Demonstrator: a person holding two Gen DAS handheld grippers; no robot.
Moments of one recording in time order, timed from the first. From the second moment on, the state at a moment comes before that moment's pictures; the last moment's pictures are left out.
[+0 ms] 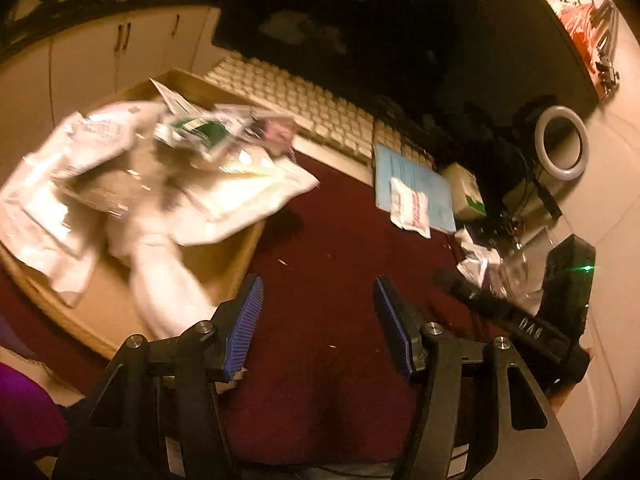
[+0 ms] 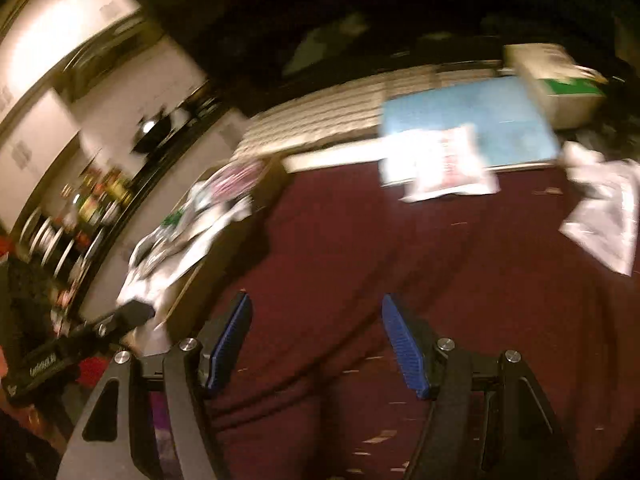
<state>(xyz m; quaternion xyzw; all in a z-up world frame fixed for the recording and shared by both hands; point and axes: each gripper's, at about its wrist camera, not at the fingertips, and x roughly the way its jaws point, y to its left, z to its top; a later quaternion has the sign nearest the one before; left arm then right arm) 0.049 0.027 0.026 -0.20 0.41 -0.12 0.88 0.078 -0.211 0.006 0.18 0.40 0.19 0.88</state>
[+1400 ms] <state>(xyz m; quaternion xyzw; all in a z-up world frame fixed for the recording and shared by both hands) 0.206 -0.126 0.004 -0.12 0.50 -0.18 0.84 0.116 -0.324 -0.021 0.20 0.41 -0.06 0.89</state>
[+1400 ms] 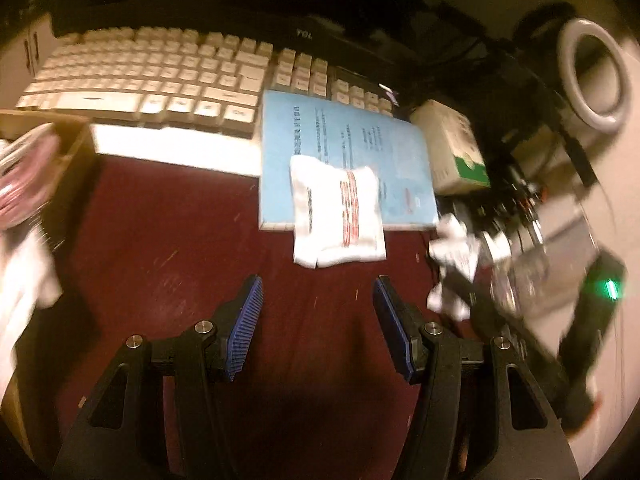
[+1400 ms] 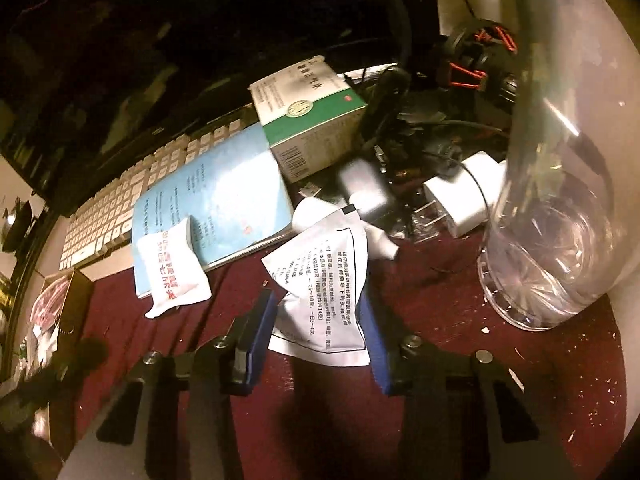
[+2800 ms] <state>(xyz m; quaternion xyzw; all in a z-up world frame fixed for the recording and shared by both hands) 0.102 -0.069 0.024 -0.16 0.42 -0.18 0.87 0.104 -0.294 0.002 0.20 0.35 0.10 0.91</state>
